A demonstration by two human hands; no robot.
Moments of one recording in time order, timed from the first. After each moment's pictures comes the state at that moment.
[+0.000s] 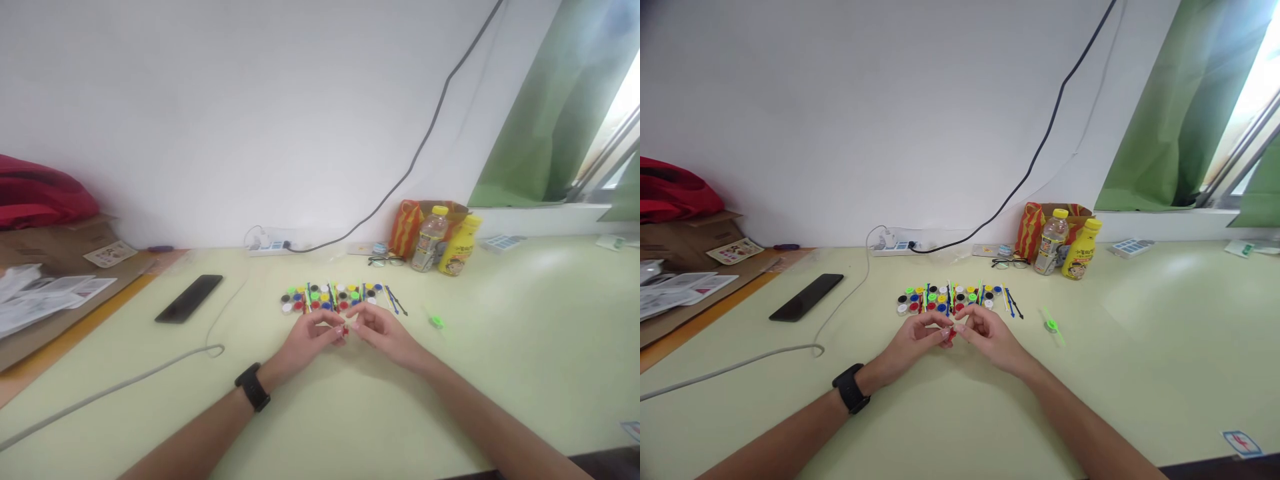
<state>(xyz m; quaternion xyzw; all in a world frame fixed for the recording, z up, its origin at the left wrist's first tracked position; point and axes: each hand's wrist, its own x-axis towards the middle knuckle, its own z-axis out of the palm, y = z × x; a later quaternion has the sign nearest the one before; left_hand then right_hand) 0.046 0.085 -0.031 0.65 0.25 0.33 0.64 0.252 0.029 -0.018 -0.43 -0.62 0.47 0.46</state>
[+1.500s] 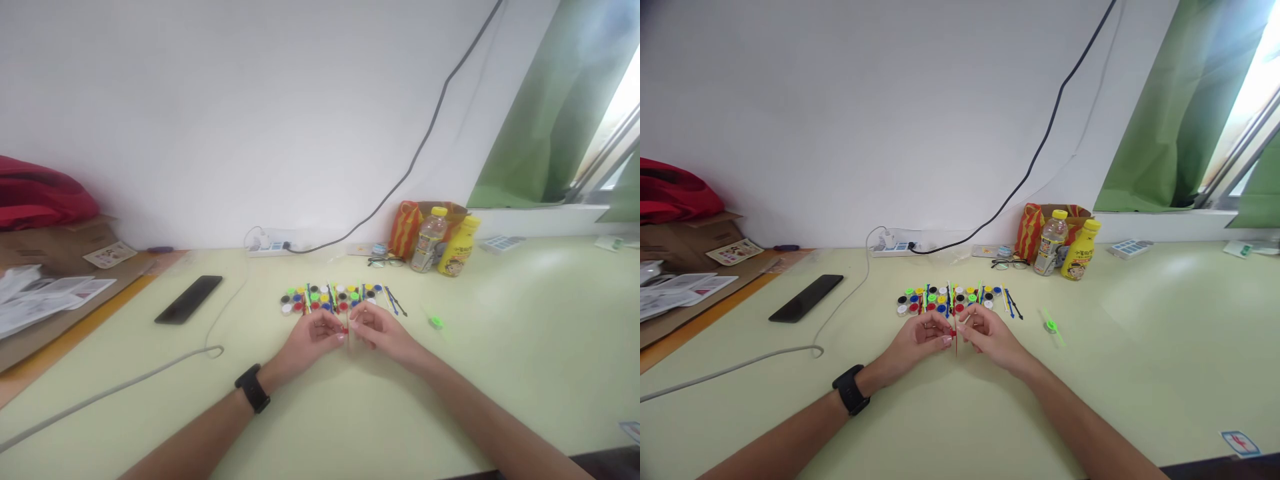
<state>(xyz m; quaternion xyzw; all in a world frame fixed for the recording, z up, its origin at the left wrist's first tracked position) 0.046 0.084 -0.029 0.66 0.26 0.32 0.63 0.255 0.033 -0.023 -0.45 -0.59 0.50 0.45</state>
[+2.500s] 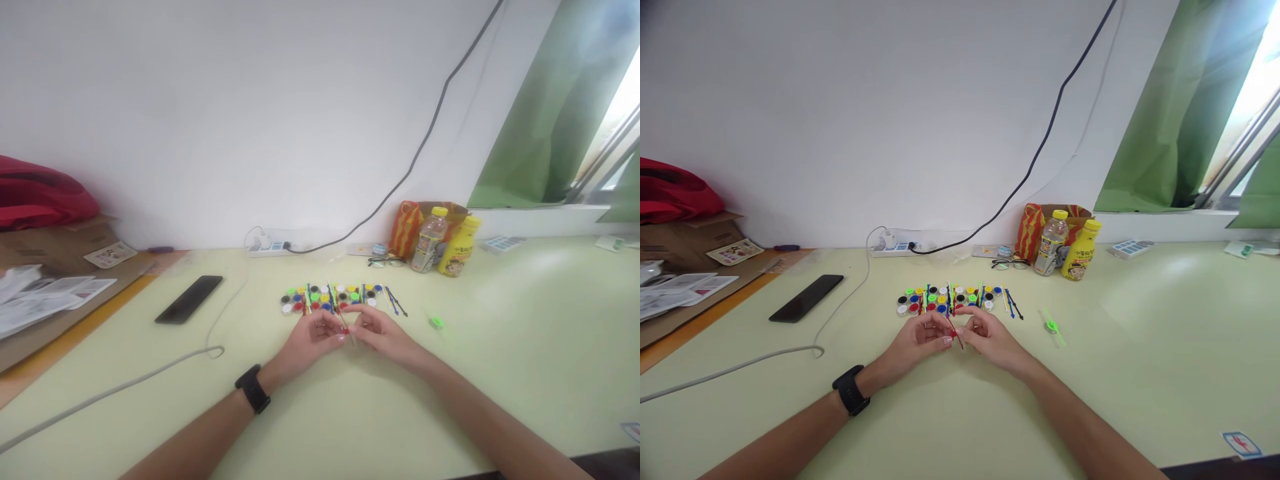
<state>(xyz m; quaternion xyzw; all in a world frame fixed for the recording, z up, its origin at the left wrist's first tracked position) 0.045 0.083 -0.028 0.67 0.25 0.32 0.62 0.256 0.036 -0.028 -0.46 -0.61 0.49 0.42</state>
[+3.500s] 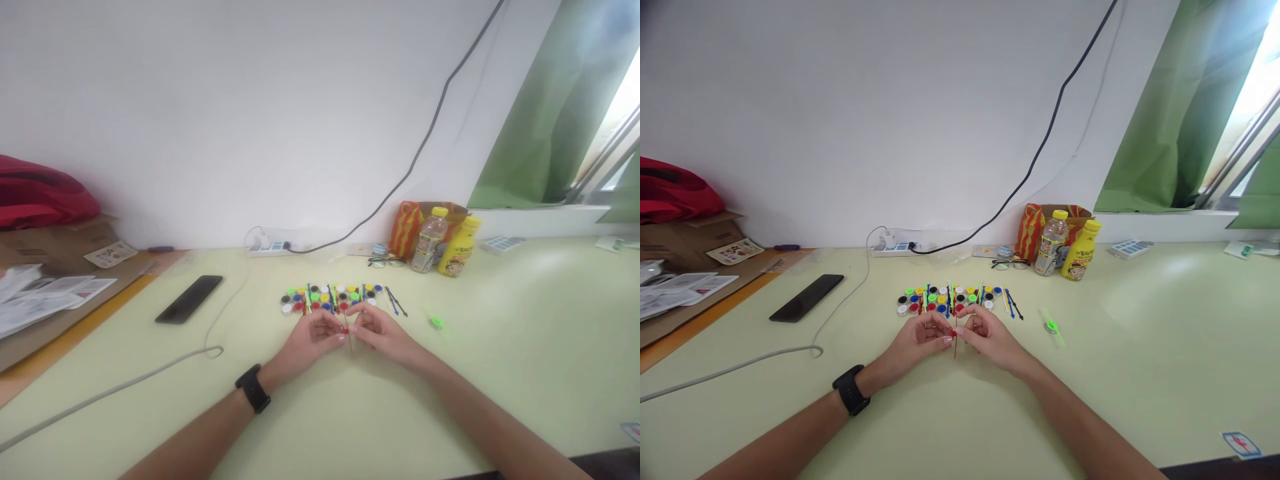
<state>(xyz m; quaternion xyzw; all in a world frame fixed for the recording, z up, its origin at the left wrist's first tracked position) 0.046 0.084 -0.029 0.66 0.25 0.32 0.63 0.257 0.034 -0.027 -0.44 -0.60 0.50 0.43</state>
